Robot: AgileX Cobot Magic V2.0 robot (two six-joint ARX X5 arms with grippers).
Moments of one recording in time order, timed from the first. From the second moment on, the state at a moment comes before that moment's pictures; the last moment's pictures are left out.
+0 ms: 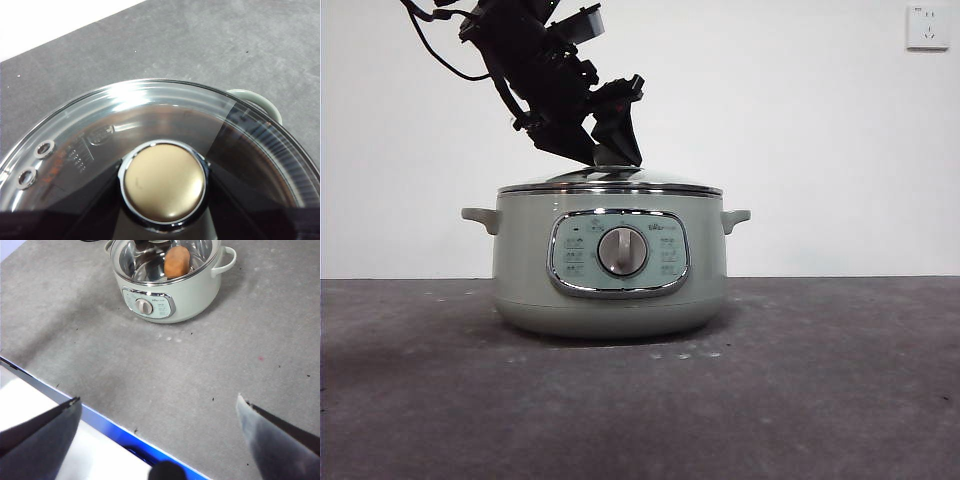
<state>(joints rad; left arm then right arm) -0.47 1.83 1.49 -0.20 0.15 0.09 0.56 0.63 1.35 -1.36 -0.09 0.11</state>
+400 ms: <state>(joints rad) -0.47 1.83 1.49 -0.21 0.15 0.09 0.56 0.63 1.35 -1.36 -0.07 0.11</state>
